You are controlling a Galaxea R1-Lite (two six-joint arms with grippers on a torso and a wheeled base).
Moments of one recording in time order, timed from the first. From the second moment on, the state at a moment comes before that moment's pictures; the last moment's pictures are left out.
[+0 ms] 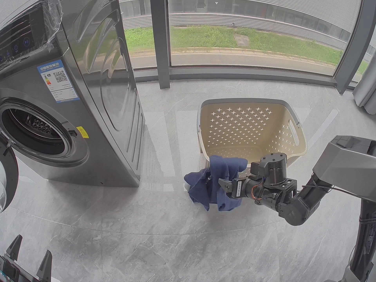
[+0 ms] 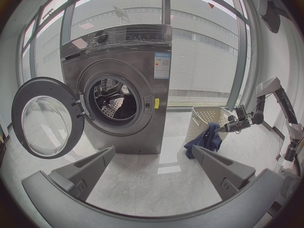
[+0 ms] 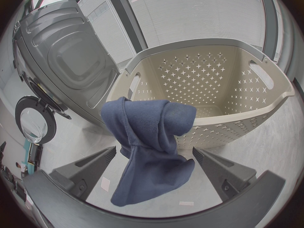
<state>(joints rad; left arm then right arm) 0.00 0.02 -0.02 0.01 -0.01 -0.02 0.51 2.21 -0.81 -0.99 -0.11 0.27</state>
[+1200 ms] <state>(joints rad) 0.00 0.02 -0.02 0.01 -0.01 -0.02 0.55 2.02 -0.72 -1.04 -0.10 0.27</state>
